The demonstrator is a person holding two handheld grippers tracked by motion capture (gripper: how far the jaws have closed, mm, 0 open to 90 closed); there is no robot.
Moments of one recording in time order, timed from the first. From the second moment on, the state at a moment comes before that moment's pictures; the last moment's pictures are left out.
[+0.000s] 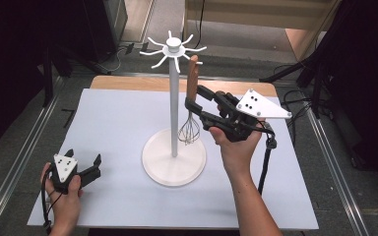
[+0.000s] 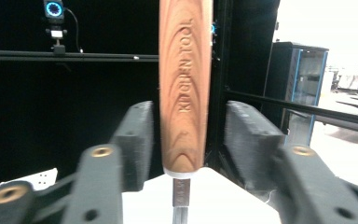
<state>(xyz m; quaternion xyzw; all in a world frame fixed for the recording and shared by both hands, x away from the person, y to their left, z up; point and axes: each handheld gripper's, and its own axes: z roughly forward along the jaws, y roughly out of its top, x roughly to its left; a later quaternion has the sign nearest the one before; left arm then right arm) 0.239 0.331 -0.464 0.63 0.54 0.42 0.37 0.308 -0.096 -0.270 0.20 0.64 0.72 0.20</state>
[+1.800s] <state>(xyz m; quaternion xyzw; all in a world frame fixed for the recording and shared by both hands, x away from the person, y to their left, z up) 0.239 0.331 -0.464 0.63 0.54 0.42 0.37 0.309 -0.188 -0.382 0.38 0.66 0.58 0.29</state>
